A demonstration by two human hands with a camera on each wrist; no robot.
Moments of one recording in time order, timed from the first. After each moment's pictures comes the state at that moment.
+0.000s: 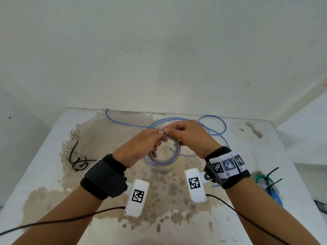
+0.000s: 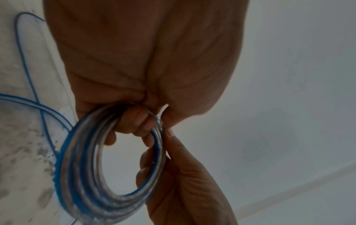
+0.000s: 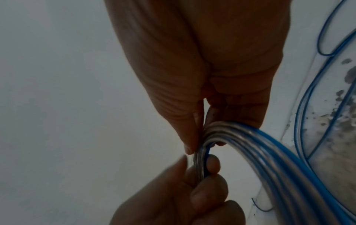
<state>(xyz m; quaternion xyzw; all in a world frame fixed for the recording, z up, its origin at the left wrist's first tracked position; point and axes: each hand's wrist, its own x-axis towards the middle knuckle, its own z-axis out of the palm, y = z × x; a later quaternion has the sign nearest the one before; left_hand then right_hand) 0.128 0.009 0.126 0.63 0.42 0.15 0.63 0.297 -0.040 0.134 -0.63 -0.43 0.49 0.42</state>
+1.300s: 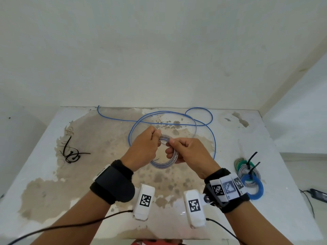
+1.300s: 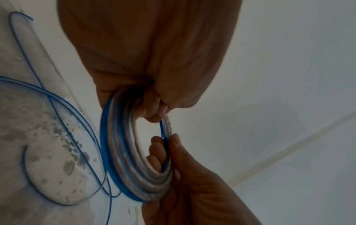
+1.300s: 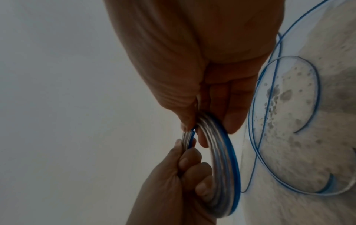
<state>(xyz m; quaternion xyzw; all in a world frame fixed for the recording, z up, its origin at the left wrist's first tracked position) 0.186 -0.069 0.117 0.65 0.49 0.22 0.54 0.336 -0.154 0.115 -0.63 -0.37 0.51 0.46</state>
